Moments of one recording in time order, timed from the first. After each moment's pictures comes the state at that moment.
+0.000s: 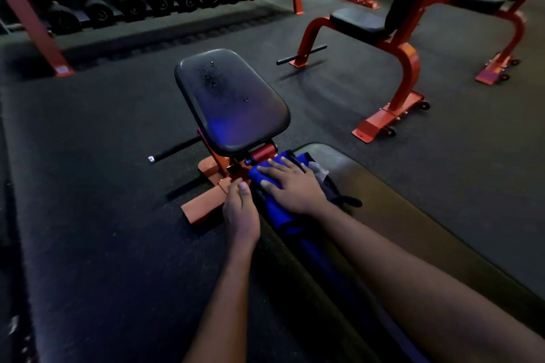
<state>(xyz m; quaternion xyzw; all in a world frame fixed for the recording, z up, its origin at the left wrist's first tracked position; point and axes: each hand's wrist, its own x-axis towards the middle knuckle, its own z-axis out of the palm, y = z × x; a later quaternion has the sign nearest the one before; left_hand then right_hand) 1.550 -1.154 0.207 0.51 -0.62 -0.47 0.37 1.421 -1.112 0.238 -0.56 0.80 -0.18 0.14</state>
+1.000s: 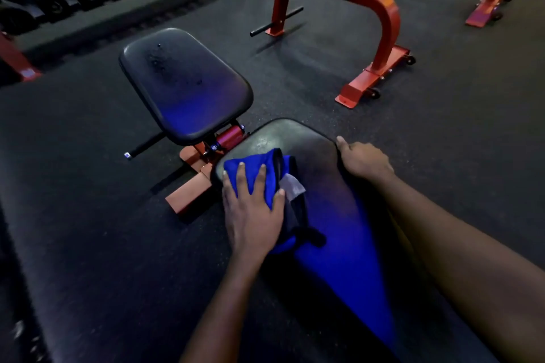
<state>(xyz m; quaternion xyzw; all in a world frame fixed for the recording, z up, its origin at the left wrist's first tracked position) 1.510 -1.080 0.208 0.41 -0.89 -0.11 0.15 1.262 -0.988 0.226 -0.26 0.94 -0.12 0.19</state>
